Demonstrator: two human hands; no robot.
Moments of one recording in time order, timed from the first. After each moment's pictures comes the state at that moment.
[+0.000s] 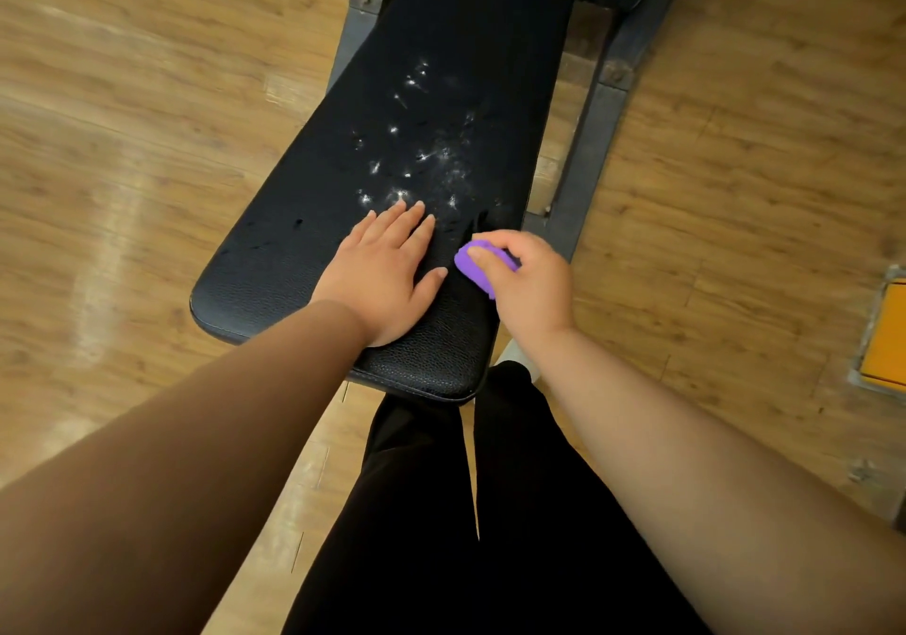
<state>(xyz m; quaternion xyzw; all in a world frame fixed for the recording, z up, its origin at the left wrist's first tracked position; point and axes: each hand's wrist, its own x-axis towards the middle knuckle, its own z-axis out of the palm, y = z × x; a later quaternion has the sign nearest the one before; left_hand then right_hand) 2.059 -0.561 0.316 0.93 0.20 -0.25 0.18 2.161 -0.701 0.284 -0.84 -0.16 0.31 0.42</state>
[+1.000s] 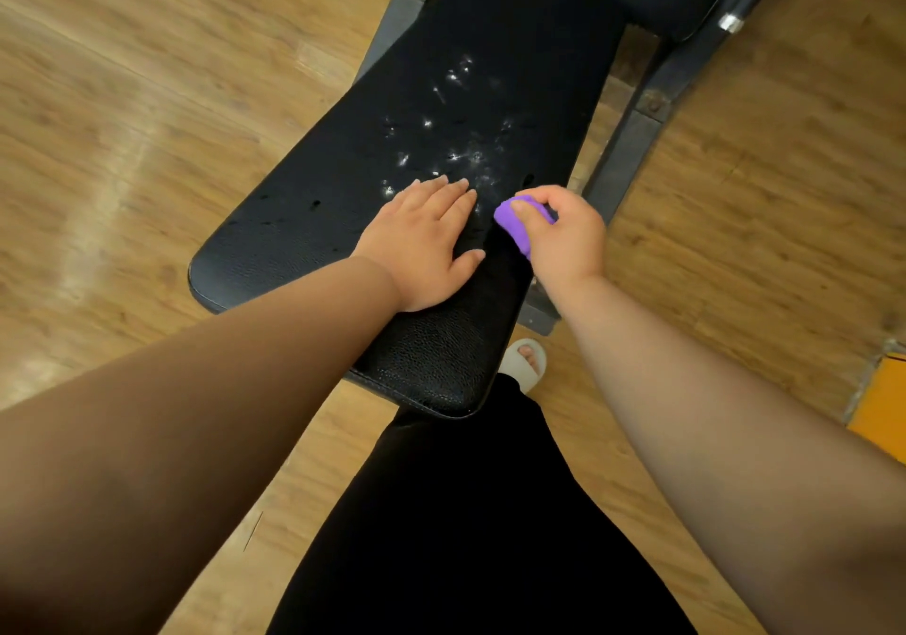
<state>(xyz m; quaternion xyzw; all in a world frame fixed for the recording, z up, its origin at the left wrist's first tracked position) 2.089 -0.552 0.301 0.93 0.21 -0.24 0.18 2.216 -0.662 0.261 -0.85 -0.19 0.32 0.38</state>
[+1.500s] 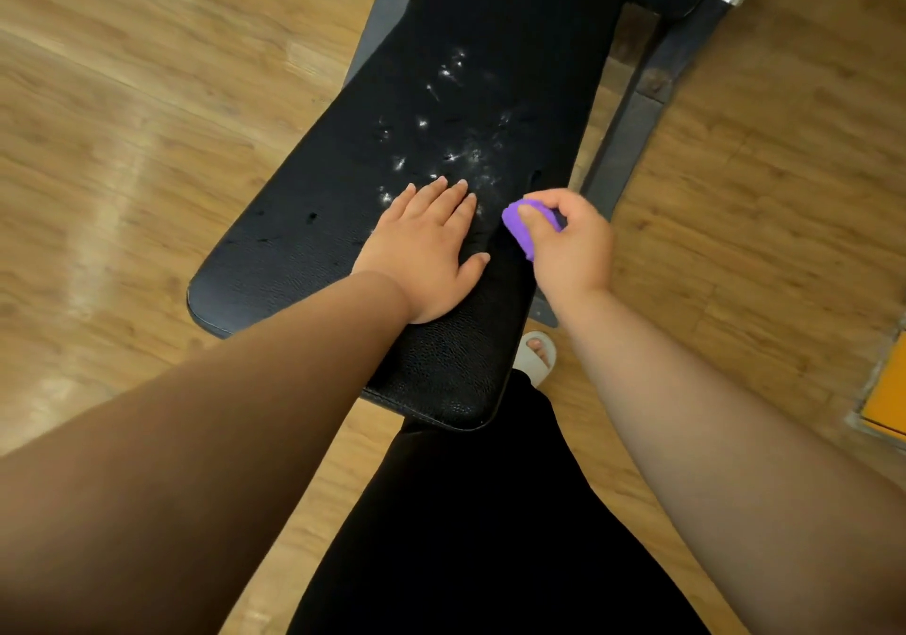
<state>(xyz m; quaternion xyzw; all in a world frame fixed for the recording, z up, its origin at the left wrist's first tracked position) 2.093 -0.551 0.291 0.93 0.21 -0.25 0.17 2.210 -0.667 0.255 -0.86 -0.15 0.30 0.39</state>
